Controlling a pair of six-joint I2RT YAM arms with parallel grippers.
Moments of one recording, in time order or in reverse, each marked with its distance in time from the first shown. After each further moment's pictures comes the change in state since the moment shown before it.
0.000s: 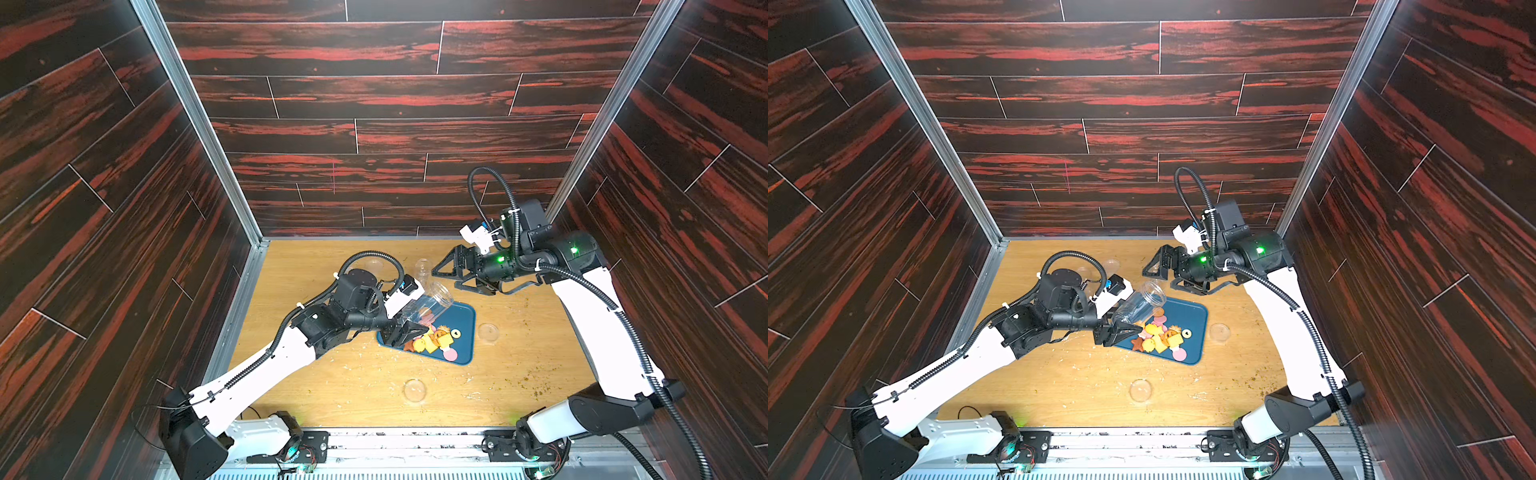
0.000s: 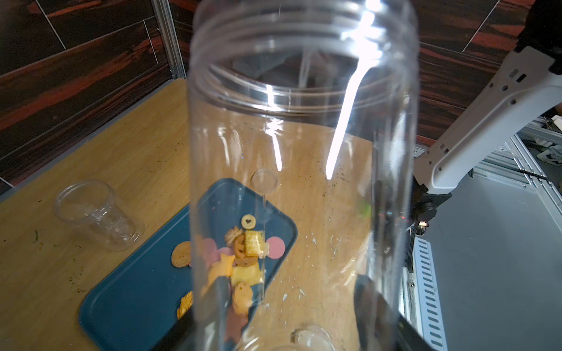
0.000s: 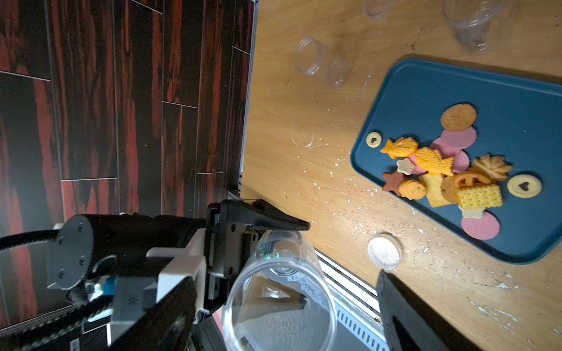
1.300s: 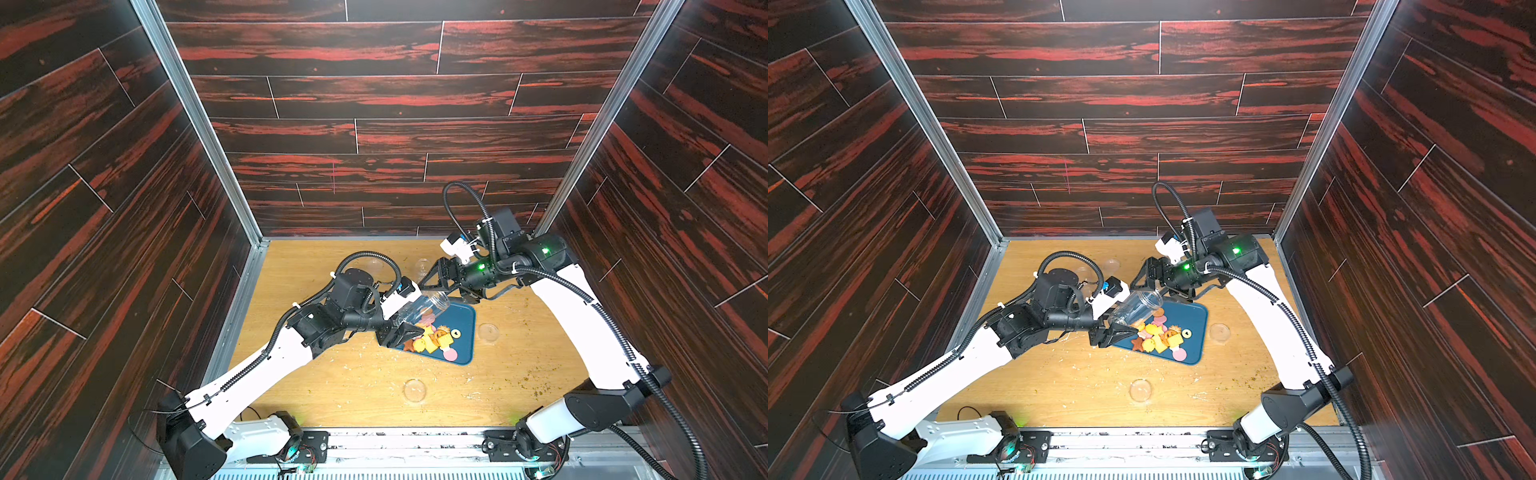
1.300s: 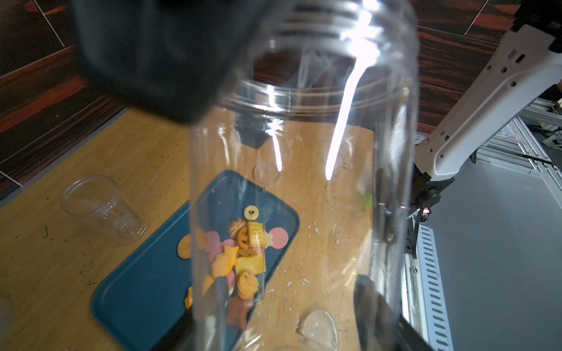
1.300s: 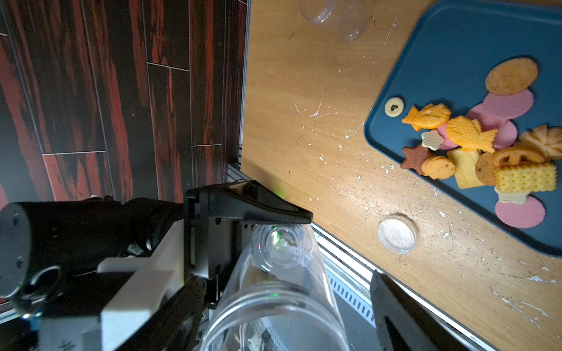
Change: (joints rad) left arm 0.020 -0.016 0.002 -0.058 0.015 0.058; right arm 0.077 0.029 -0.091 0.034 -0.057 0.014
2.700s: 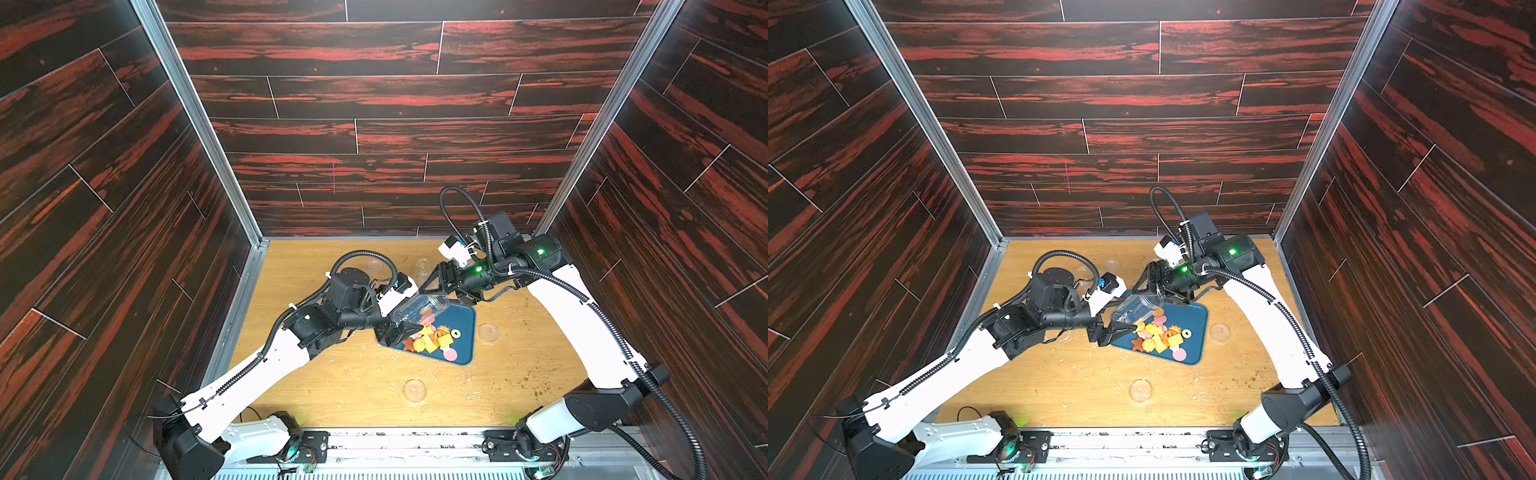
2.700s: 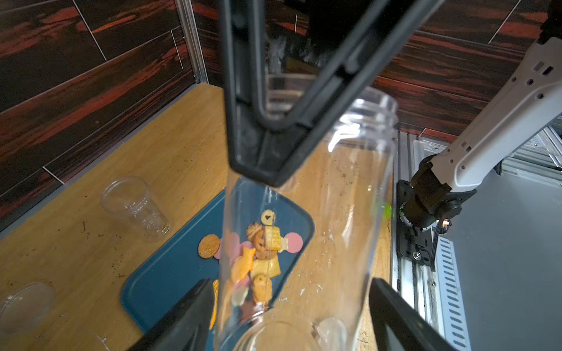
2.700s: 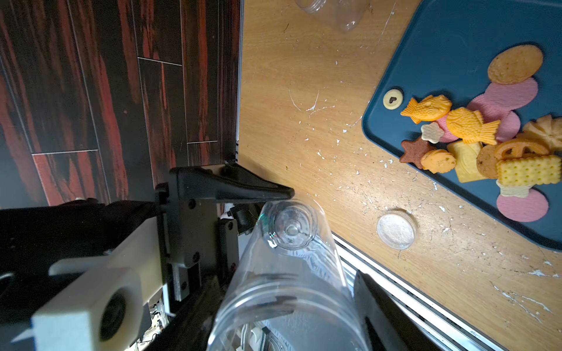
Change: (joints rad) left arm 0.006 -0.020 -0.003 0.024 -0.064 -0.019; right arm 0.009 0.000 -0.018 0.001 0.013 0.002
